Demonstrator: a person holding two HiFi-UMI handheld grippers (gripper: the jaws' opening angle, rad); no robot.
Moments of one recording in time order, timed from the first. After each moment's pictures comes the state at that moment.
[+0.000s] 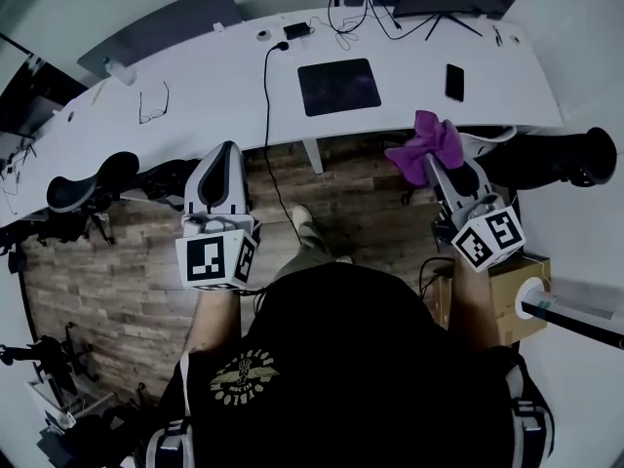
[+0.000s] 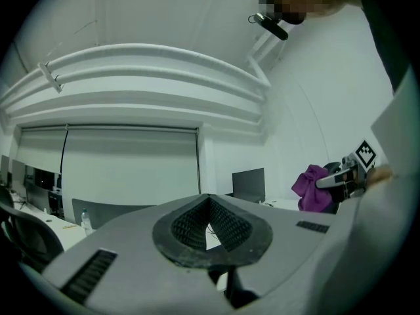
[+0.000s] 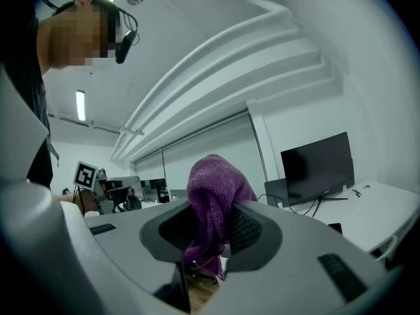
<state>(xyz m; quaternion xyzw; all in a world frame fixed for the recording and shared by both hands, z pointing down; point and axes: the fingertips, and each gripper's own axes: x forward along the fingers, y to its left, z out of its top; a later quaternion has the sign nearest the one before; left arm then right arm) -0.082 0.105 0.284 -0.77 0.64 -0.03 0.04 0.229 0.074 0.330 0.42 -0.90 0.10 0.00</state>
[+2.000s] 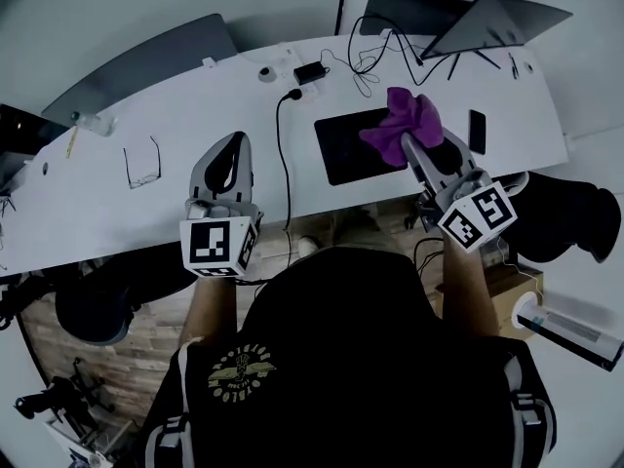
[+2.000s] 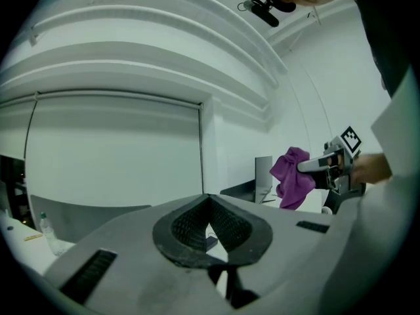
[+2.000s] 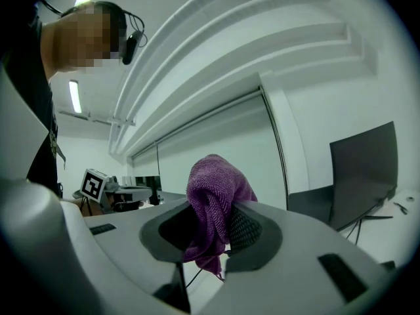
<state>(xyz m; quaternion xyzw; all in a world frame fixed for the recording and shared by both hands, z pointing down) -0.193 -0.181 0.331 -0.81 0.58 -0.07 0.00 0.061 -0.197 0.322 0.39 -0.91 0.10 0.02</state>
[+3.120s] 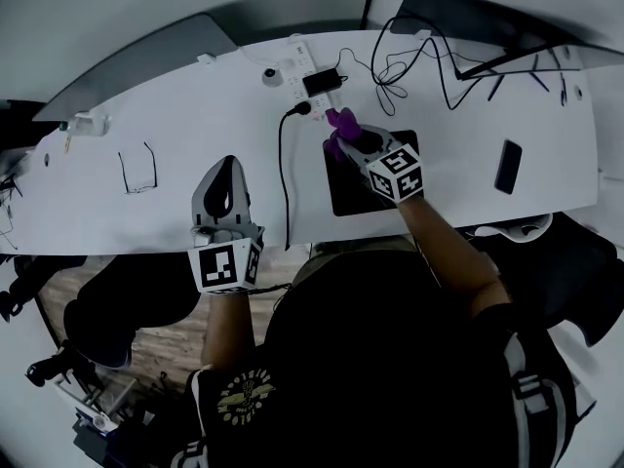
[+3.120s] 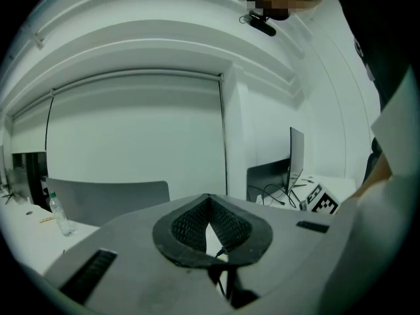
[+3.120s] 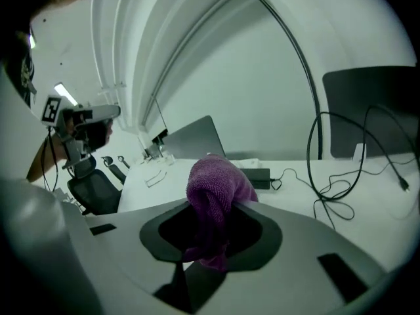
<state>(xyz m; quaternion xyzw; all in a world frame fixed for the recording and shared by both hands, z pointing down) -0.212 -0.277 0.427 -0.74 0.66 -0.12 -0.05 -0.039 -0.348 0.632 0.26 -0.91 0.25 0.20</state>
